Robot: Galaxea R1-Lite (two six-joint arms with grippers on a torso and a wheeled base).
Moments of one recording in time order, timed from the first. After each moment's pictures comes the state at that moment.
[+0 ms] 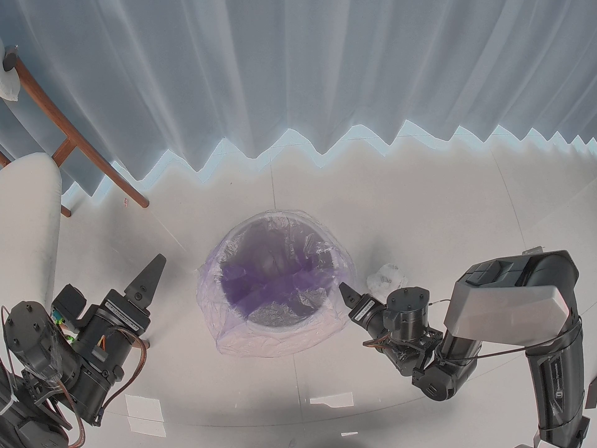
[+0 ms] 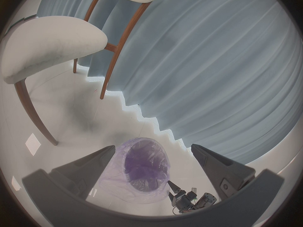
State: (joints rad) left arm -0.60 1.56 -0.02 -1.54 0.45 -0.77; right arm 0.65 2.43 -0.75 -1.36 -0.34 0.89
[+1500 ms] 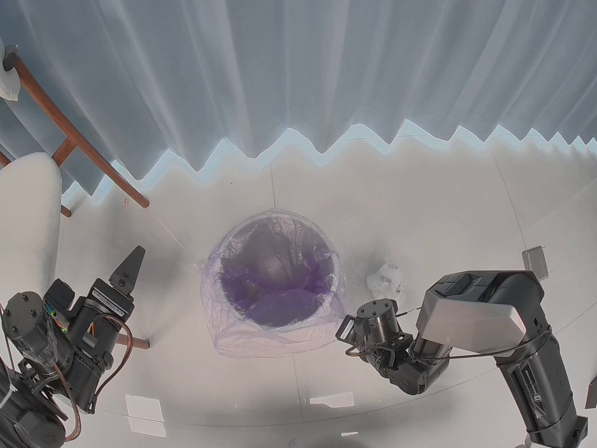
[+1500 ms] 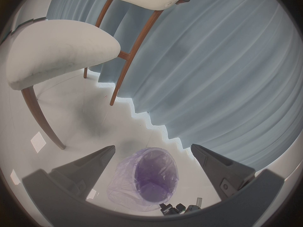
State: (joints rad) left arm -0.49 1.57 -0.02 -1.54 0.46 -0.80; right arm 0.64 2.61 -0.99 -1.08 -0.33 0.79
